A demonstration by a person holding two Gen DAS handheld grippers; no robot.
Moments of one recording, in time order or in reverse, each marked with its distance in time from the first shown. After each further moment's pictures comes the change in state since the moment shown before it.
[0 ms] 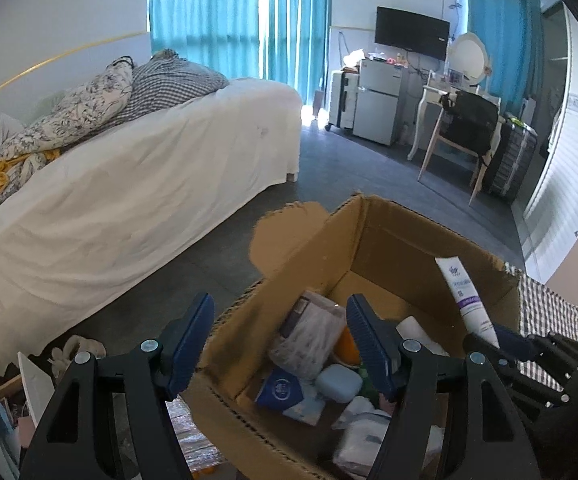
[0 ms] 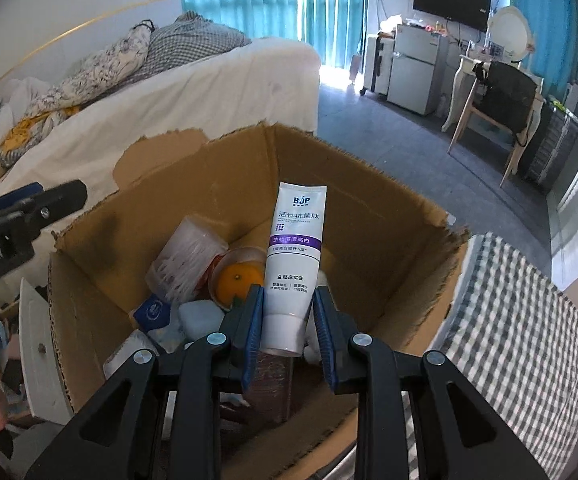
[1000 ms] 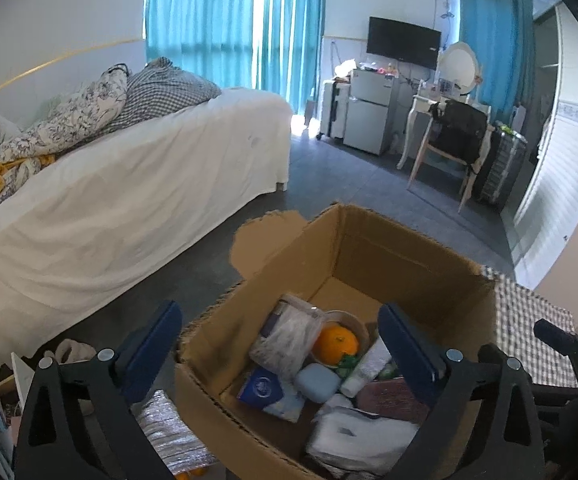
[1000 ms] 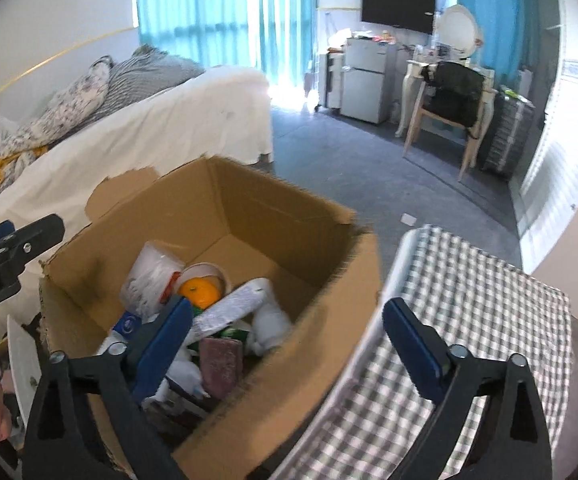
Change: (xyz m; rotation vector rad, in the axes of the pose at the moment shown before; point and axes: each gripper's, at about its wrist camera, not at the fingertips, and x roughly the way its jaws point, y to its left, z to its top) left arm -0.030 -0.023 -0.002 0.005 -0.046 -0.057; right arm -0.058 -0.045 -0.012 0.125 -0.101 -0.132
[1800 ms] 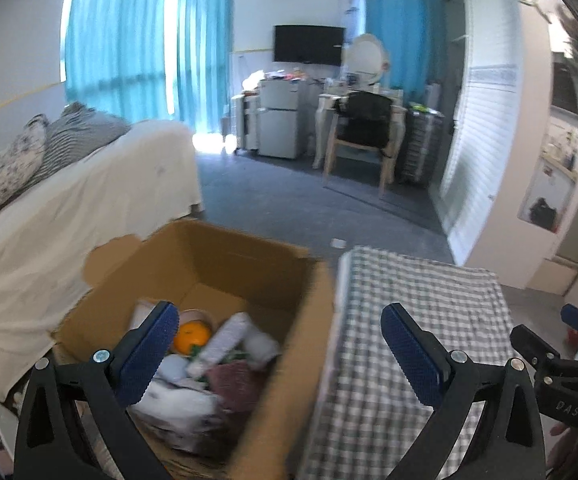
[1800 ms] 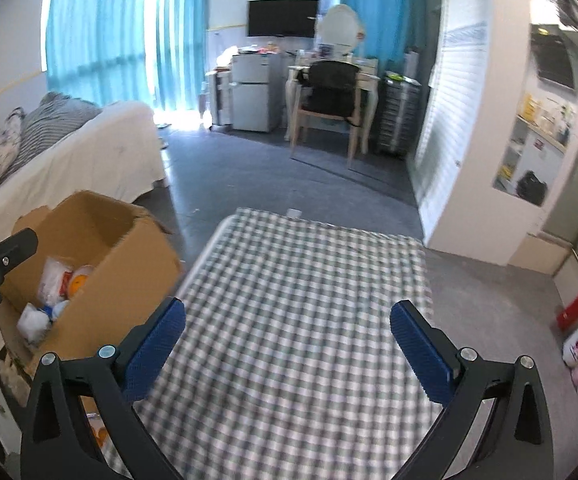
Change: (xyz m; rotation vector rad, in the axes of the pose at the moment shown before) left arm -0.068 -0.163 -0.027 0.200 -0.052 -0.222; right arm -0.131 -0.166 -0.059 0.206 -0.048 -0.297
